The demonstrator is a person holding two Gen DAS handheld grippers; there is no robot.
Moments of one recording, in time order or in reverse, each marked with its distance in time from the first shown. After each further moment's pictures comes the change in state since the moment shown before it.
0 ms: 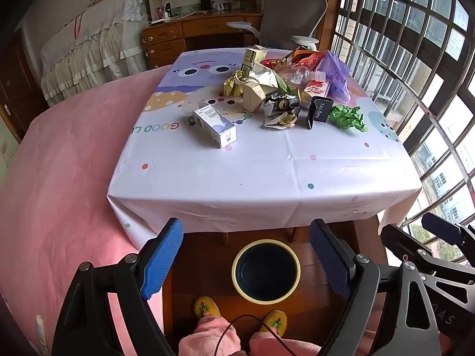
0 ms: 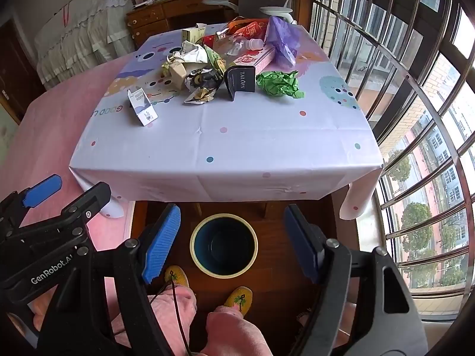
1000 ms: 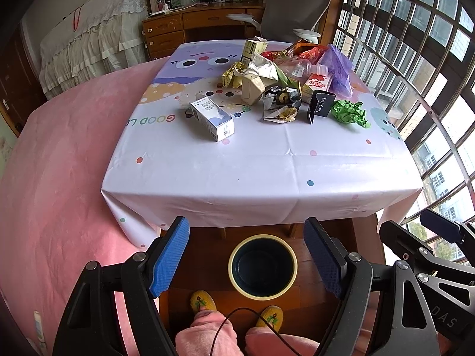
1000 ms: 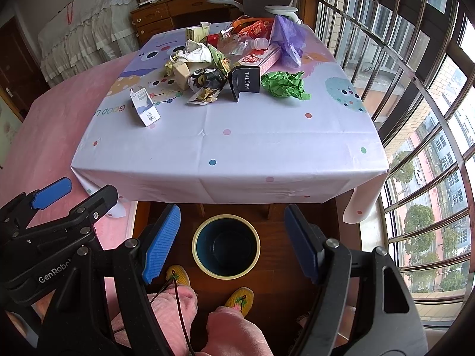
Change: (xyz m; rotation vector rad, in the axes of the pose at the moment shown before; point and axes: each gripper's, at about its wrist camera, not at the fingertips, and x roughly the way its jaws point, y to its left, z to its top) left arm 0.014 -0.001 0.003 -0.016 0.040 -0.011; right arm 0.006 0.000 0.007 -0.006 0.003 0.010
